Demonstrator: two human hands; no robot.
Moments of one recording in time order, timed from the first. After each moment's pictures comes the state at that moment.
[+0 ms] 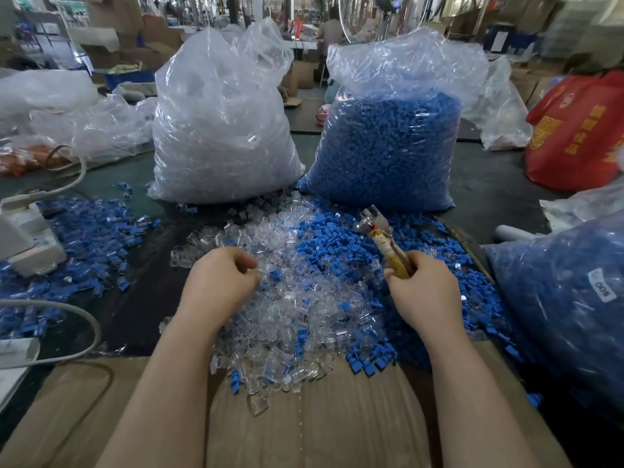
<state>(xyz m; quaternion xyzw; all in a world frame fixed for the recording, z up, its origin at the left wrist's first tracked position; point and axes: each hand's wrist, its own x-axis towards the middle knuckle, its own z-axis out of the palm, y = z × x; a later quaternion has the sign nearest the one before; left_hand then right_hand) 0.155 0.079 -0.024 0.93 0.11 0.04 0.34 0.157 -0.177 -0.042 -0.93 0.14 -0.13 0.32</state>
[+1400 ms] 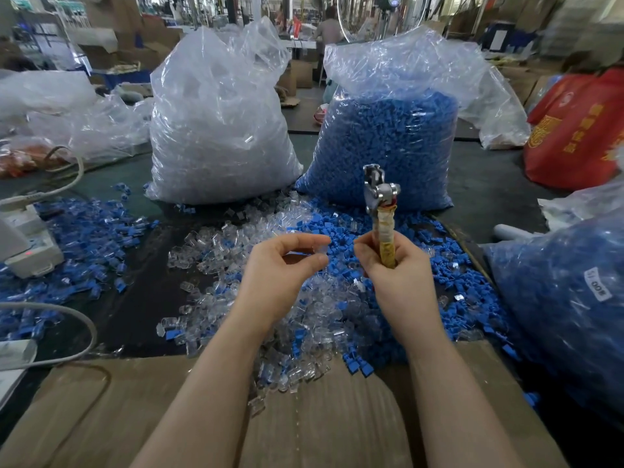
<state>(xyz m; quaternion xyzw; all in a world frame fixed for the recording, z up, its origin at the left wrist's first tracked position) 0.142 0.016 -0.010 0.76 -0.03 0.05 0.65 0.144 -0.143 -0.024 -0.75 -0.02 -0.16 0.64</state>
